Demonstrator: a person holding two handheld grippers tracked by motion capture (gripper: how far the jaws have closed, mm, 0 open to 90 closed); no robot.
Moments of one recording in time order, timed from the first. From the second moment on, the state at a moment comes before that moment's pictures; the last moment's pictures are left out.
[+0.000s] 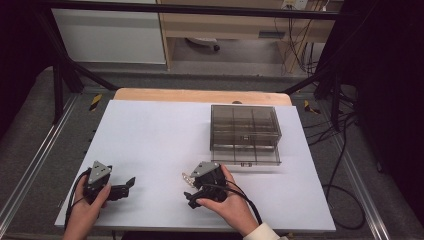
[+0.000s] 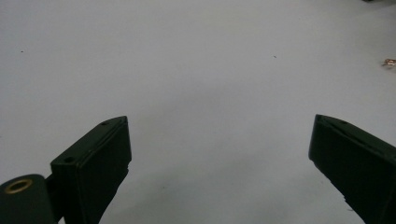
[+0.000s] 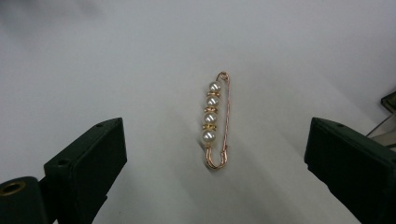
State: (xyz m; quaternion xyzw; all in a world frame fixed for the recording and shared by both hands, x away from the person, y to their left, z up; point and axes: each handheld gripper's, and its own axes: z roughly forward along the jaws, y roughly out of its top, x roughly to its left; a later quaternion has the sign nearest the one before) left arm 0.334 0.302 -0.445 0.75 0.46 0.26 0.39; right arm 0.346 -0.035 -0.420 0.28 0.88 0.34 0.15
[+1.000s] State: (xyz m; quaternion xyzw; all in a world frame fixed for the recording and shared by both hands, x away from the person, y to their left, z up) left arm 0.333 0.300 -0.445 0.76 0.46 0.26 0.38; right arm 0.353 -0.031 -0.440 0.30 0.90 0.31 0.10
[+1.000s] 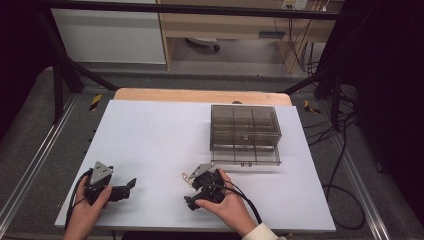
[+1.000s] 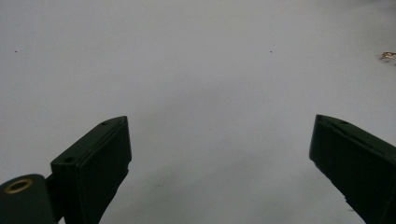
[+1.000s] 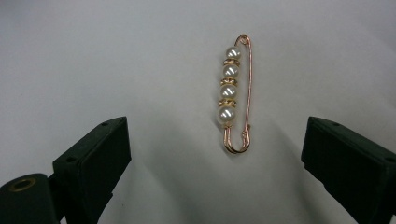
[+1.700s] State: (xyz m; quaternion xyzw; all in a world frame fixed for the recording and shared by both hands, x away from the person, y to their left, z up) left arm 0.334 0.298 -0.446 0.76 0.46 0.26 0.38; right arm 0.358 -0.032 -0.444 0.30 0.90 0.31 0.10
